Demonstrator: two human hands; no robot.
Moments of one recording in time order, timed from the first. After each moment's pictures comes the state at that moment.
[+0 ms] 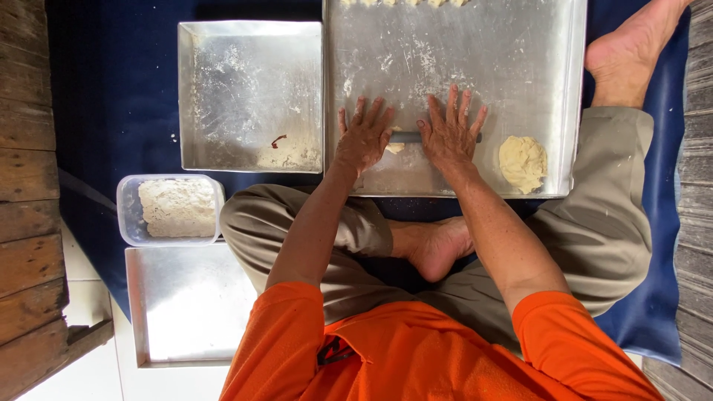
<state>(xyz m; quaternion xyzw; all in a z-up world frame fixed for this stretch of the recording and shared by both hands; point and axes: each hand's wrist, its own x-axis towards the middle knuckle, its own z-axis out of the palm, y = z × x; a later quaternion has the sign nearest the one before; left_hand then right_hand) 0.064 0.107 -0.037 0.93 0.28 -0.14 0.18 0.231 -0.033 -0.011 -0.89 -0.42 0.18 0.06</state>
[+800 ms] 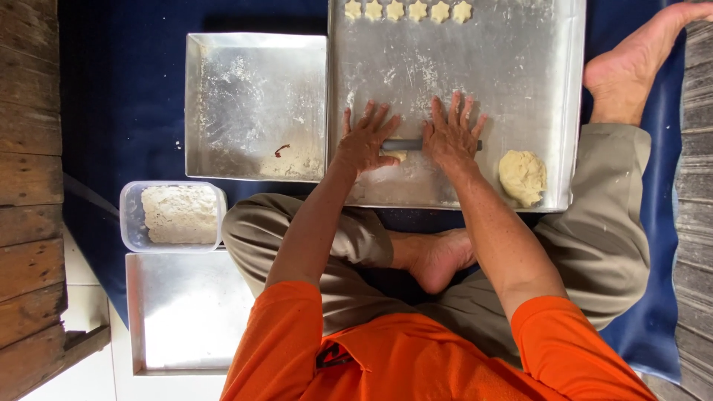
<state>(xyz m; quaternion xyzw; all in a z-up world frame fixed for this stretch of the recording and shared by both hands) 0.071 0.131 -0.036 0.94 0.22 -0.19 0.16 0.253 -0.011 -0.030 -0.90 -0.39 0.22 0.01</state>
